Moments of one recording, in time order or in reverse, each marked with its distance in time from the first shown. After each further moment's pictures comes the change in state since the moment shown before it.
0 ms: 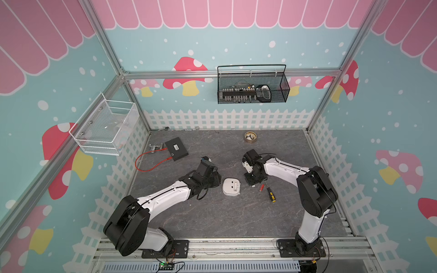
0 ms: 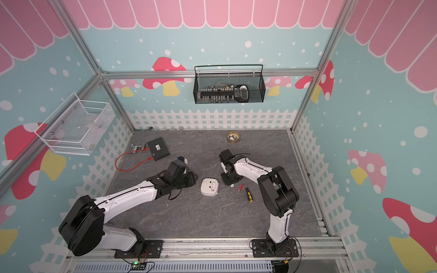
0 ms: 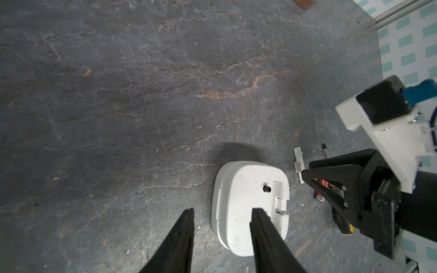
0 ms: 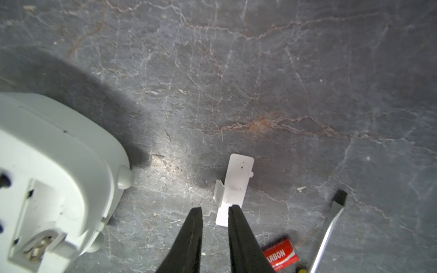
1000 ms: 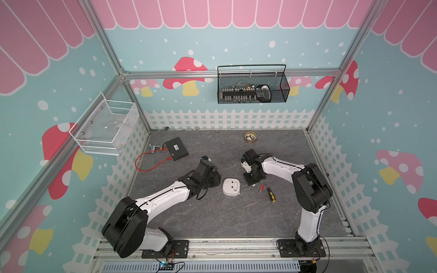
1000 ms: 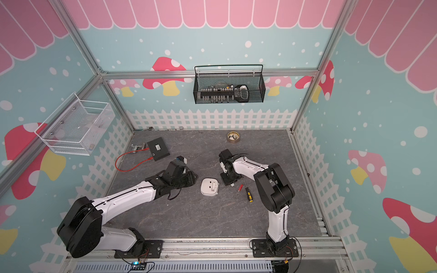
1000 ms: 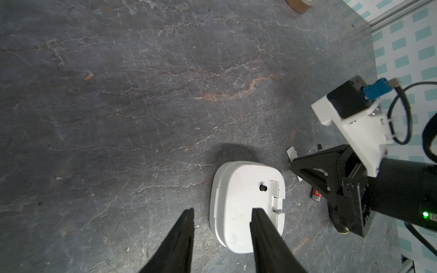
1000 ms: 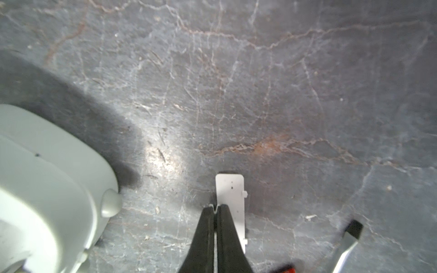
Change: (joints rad) left arm 0.002 -0.022 0.001 -0.006 0.000 0.001; right arm -0.024 0.038 0.030 0.009 -0.032 -0.026
